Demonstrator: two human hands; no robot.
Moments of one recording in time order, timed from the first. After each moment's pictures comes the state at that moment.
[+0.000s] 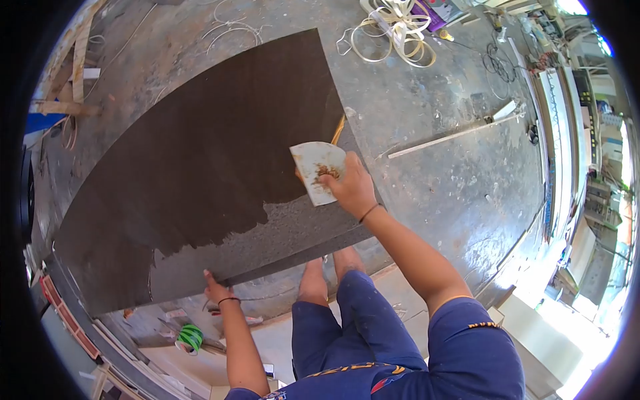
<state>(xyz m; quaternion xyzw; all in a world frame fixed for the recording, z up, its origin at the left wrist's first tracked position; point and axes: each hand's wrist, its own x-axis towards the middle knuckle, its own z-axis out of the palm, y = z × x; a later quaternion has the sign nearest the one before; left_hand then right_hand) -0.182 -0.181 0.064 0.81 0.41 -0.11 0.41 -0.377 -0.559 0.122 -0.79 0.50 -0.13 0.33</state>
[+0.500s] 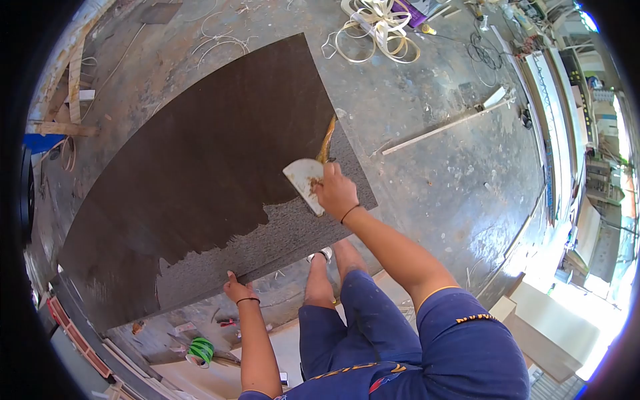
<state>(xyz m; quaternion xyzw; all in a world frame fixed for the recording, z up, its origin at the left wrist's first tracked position) -0.216 -0.191 0.042 0.75 0.37 -0.21 0.51 -0.369 -0.520 0.103 -0.81 0.50 -0.03 0.29</state>
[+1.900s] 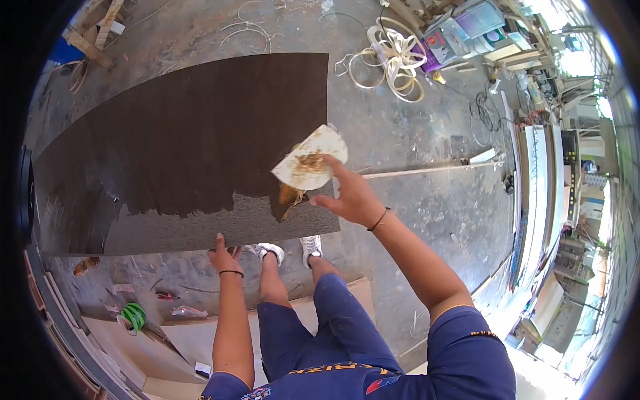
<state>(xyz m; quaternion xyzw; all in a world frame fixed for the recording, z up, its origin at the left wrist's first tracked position) -0.311 -0.271 0.054 0.65 0.39 -0.22 0.62 -0.434 -0.581 0.238 -0.84 0.31 -0.08 0.43</state>
